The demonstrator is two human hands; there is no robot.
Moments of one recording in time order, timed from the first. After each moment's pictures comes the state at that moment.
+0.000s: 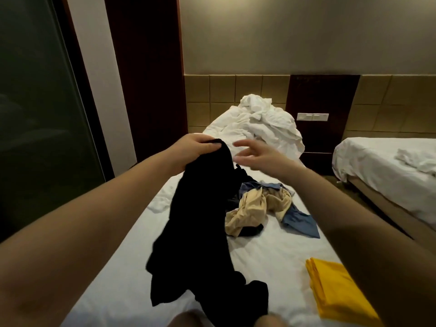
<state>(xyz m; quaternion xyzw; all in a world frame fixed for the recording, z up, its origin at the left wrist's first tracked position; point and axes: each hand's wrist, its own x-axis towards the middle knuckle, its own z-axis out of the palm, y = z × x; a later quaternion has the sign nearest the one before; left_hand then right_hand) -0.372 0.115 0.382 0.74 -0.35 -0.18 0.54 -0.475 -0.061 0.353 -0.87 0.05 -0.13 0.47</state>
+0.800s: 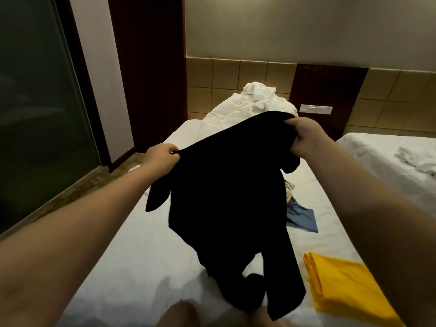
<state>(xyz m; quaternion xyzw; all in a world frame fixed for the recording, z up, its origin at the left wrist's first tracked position) -0.284 0.149 0.310 0.89 -0.30 0.01 0.34 -0.465 -0.084 0.391 -0.53 0.26 -0.24 0.77</state>
